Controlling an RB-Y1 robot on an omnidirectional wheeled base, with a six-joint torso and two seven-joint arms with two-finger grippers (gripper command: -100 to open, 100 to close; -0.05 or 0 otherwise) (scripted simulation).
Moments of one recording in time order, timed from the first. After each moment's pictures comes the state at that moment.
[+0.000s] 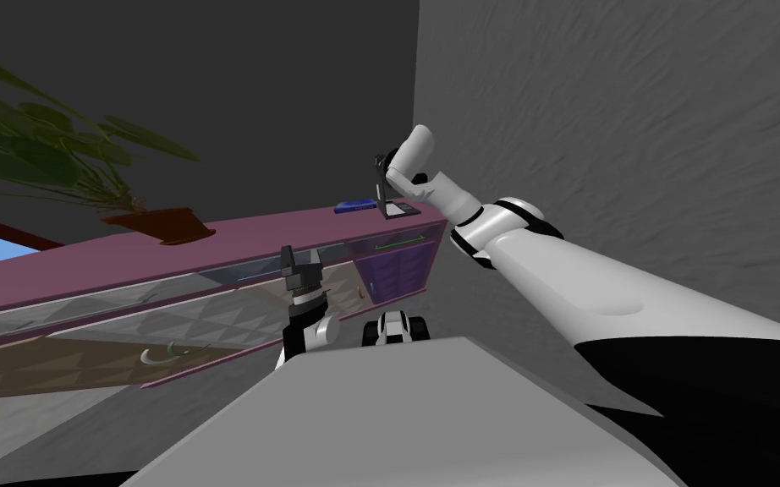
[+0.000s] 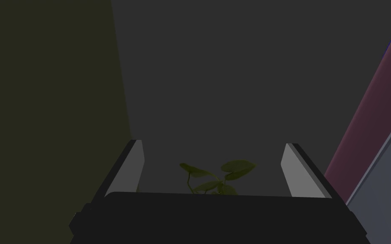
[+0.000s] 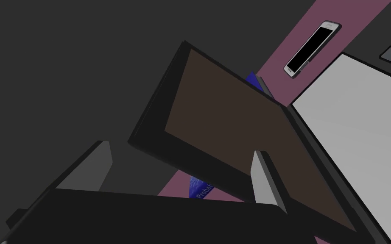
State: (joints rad) left arm 0.48 -0.04 -0.04 -2.24 0.09 -0.56 -0.10; right arm -1.47 -0.54 0.58 -1.34 2.82 -0.98 -0.27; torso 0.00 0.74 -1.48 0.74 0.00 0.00
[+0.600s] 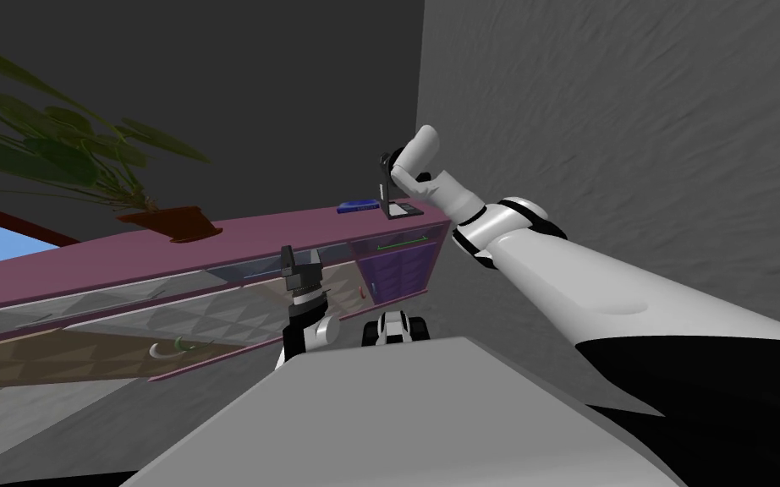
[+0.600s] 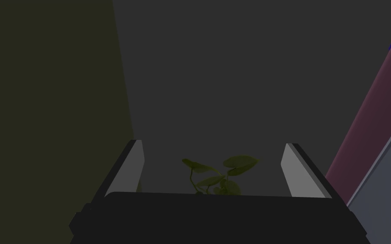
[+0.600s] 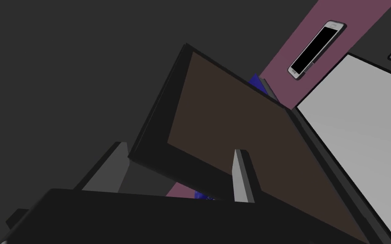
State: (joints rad) left arm 0.48 -0.04 -0.04 -2.24 0.09 -0.56 -0.10; right arm -1.46 -0.56 0.56 -1.30 2.80 -0.95 -0.27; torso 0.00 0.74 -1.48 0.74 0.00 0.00
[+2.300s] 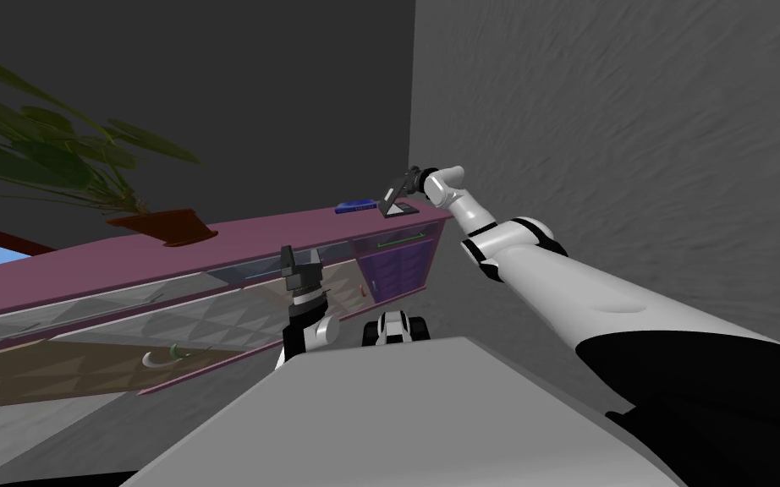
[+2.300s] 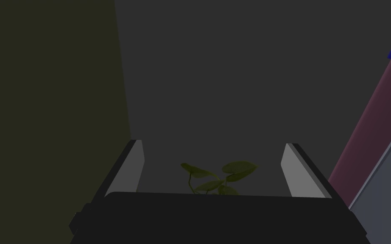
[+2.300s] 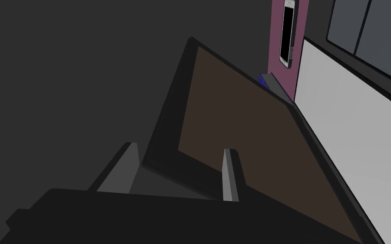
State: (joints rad) left arm 0.48 -0.04 -0.04 -2.24 0.09 -0.56 -0.10; right arm -1.27 -0.61 0.29 -1.07 2.46 -0.61 -0.32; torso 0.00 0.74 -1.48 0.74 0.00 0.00
